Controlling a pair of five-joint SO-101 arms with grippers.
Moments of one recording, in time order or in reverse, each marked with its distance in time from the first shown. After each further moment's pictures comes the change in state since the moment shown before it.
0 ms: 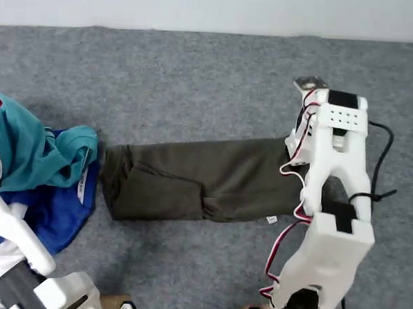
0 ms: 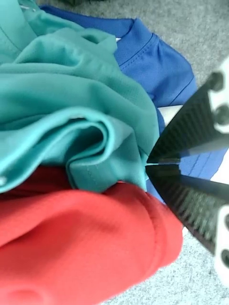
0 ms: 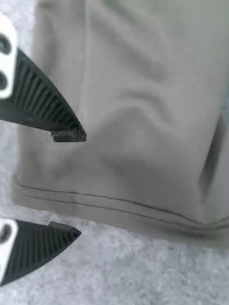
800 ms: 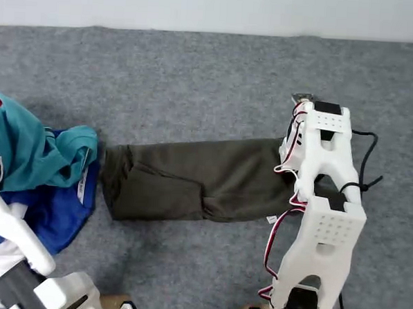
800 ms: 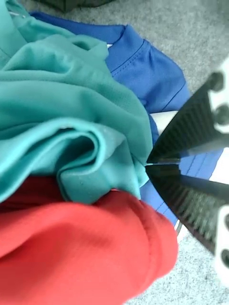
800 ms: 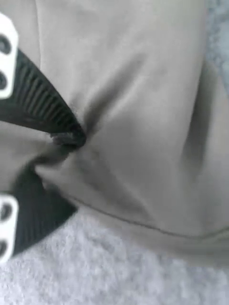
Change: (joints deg) left arm 0.0 0.0 0.0 2.1 -0.3; right arm -1.5 10.5 -1.1 -3.8 -7.8
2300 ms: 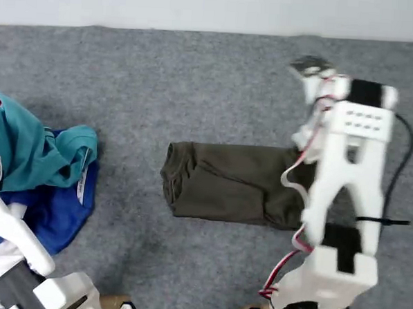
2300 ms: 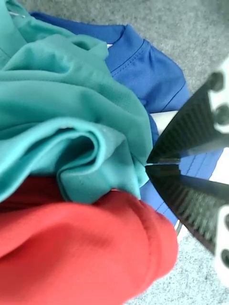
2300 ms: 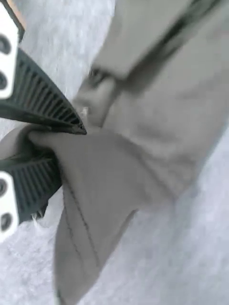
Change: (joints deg) left arm 0.0 0.0 0.0 0.0 -0.1; right arm -1.8 -29.7 -2.2 17.5 23.1
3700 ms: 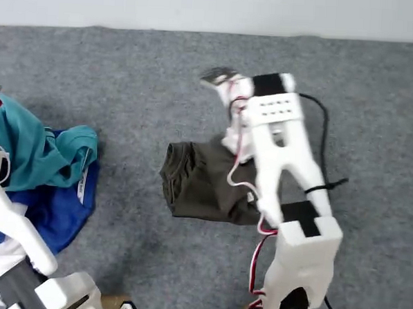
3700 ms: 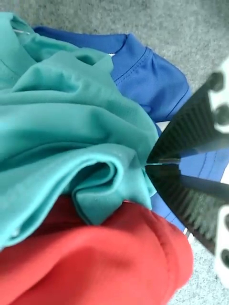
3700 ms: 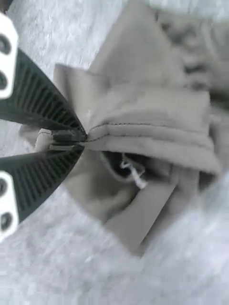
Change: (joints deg) left arm 2.6 0.0 0.0 0.0 0.0; right arm -16.8 15.3 -8.4 -0.1 -5.6
